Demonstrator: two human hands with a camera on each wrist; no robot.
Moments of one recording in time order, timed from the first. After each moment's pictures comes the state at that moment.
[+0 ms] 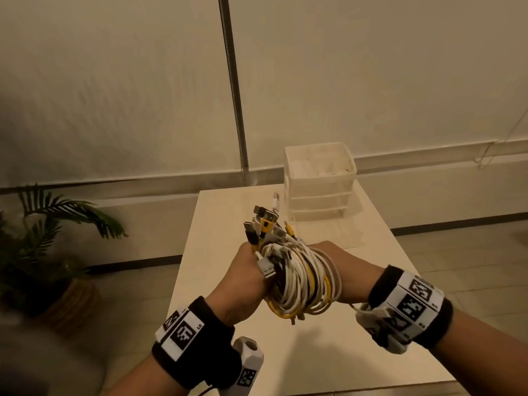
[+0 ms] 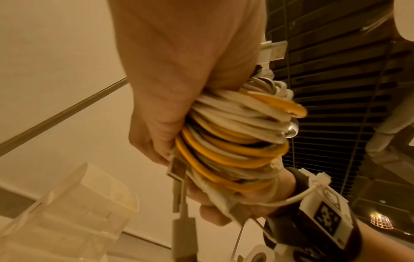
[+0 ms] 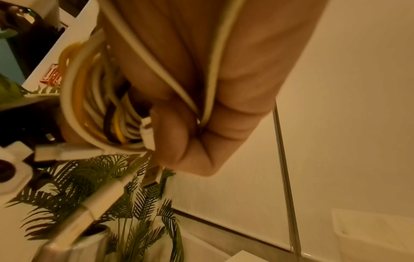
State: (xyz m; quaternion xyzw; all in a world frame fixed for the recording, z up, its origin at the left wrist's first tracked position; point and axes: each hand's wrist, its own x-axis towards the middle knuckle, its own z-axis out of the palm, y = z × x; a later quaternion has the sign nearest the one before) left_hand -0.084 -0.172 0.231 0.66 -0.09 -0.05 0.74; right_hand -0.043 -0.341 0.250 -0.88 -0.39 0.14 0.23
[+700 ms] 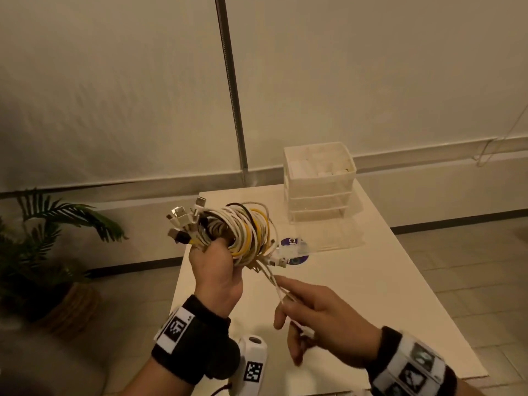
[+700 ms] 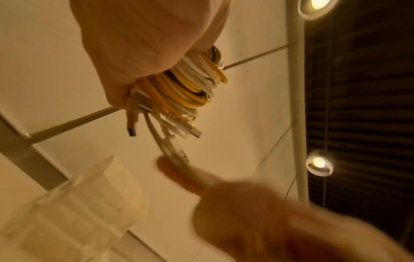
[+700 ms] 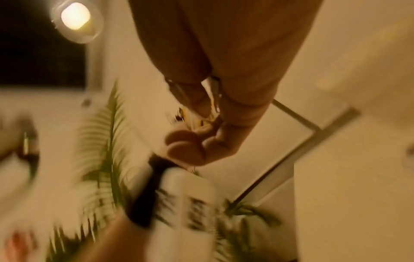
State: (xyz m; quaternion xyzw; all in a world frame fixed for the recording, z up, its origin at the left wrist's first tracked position) left_hand -0.058 -0.142 0.217 0.43 0.20 0.16 0.86; right_hand -0.101 -0.326 0.207 -0.63 -0.16 0.31 0.69
